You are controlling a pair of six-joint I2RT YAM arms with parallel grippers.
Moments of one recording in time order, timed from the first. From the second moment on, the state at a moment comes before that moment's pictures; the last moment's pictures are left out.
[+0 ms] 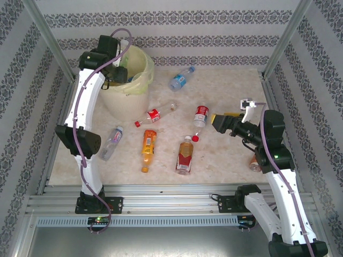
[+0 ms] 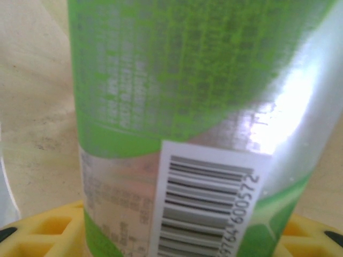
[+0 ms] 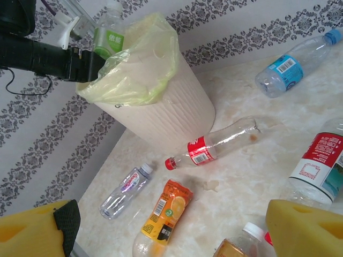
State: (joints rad) left arm -0.15 2.00 2.38 -1.34 -0.15 -0.03; right arm 0.09 0.72 0.88 -0.45 -0.65 0.46
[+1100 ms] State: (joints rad) left arm -0.27 1.73 2.18 -1.08 0.21 -0.11; right arm 0.03 0.80 0.86 -0.71 -0.20 0.50
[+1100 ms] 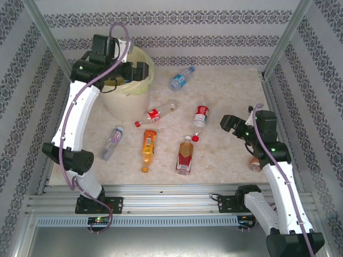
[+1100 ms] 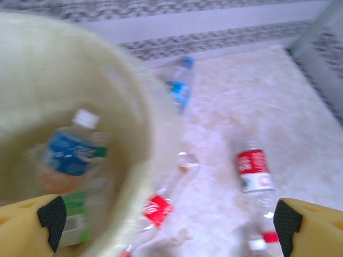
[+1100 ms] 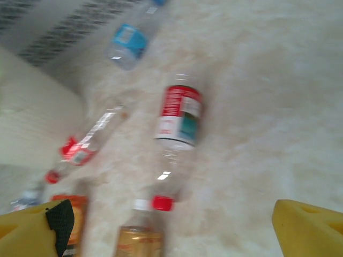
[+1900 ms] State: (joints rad) left arm -0.64 1.61 1.60 -0.58 0.67 -0.14; right arm -0.26 1.07 0.68 -0.73 0.36 0.60
